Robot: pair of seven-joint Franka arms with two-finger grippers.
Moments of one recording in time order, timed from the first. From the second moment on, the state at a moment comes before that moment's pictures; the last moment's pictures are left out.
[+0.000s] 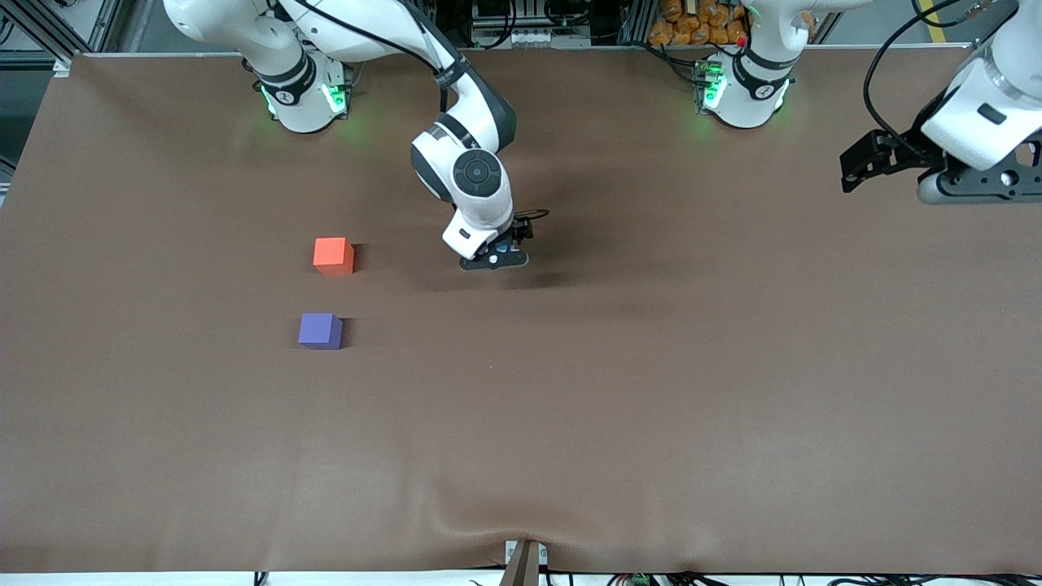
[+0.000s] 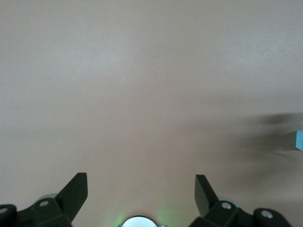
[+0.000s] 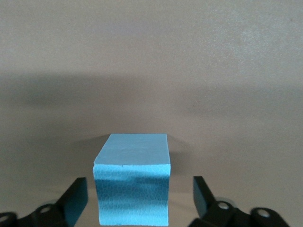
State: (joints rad) left arm -0.03 -0.06 -0.14 -1.58 0.01 1.47 -0.14; right arm 0.81 0.53 0.02 -1.87 0.14 2.30 0.64
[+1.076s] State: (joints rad) left arm -0.02 -0.08 -0.10 -1.55 0.01 1.40 0.04; right arm 0.70 0.42 -0.01 -1.78 0.13 2.15 0.68
